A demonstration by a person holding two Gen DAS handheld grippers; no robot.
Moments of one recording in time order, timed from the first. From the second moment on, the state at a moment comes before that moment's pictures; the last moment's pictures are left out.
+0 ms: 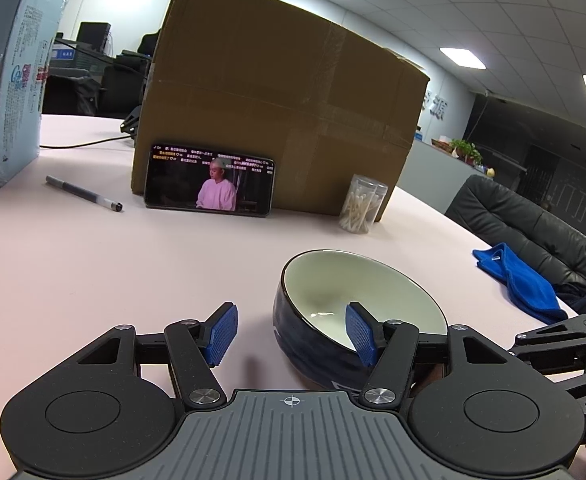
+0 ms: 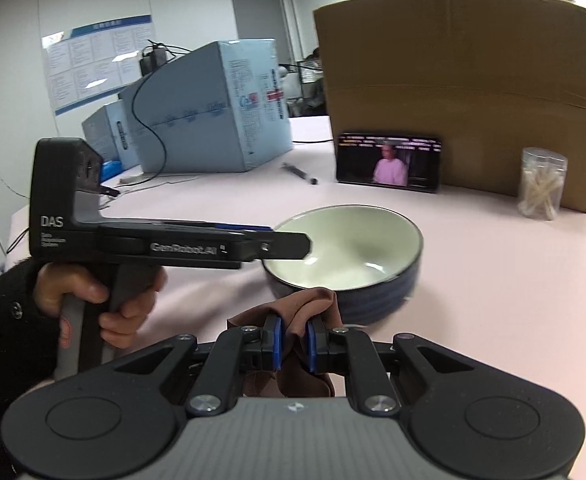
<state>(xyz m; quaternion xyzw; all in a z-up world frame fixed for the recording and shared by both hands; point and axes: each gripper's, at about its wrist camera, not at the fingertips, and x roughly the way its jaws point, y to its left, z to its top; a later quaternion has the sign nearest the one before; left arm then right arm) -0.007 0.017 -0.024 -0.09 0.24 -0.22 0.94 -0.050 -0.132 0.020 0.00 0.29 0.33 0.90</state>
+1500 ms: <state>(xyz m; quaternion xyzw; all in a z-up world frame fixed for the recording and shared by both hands) -0.005 0.015 -0.024 -0.09 0.24 -0.22 0.94 -0.027 -0.171 0.020 0.05 0.29 0.27 0.92</state>
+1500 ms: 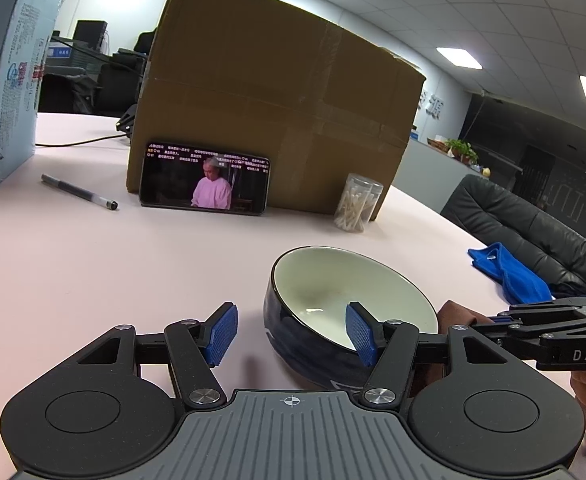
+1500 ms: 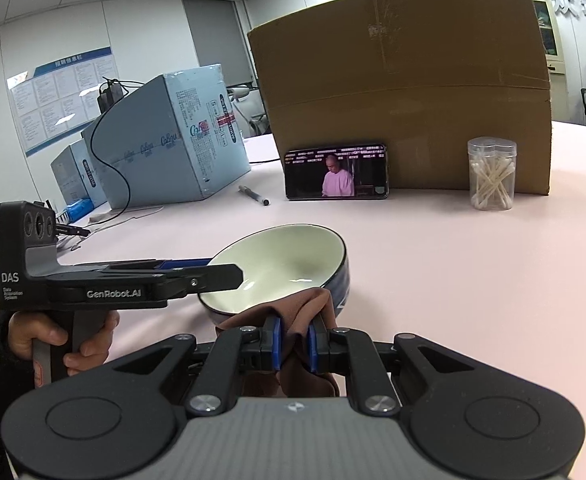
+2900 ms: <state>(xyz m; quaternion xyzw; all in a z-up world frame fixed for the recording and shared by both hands) 0.051 -0.009 -0.019 -0.06 0.30 -0.24 0.92 -0.016 -0.180 -0.005 0.10 0.31 0.38 0.86</state>
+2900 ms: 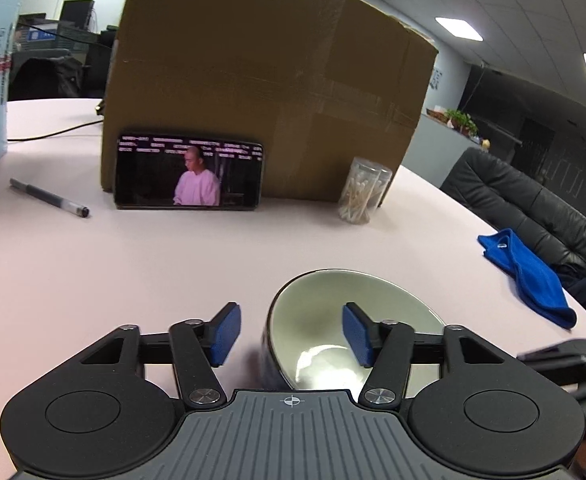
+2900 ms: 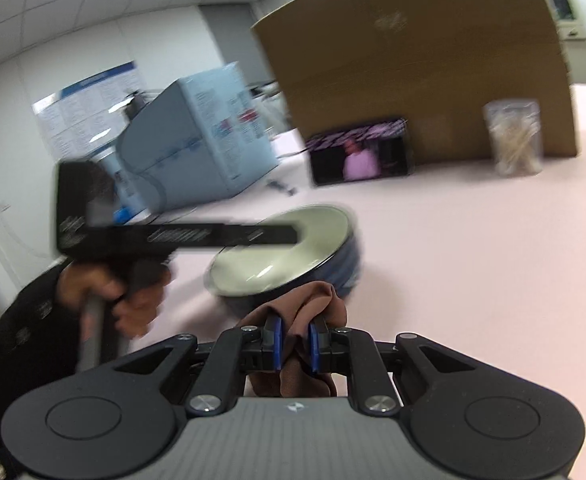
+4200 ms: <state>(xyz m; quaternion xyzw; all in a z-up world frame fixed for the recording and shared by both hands) 0.032 -0.015 -0.008 -0.05 0.29 -0.19 0.94 -0.030 -0.182 -0.001 0.10 0.30 0.37 0.87</state>
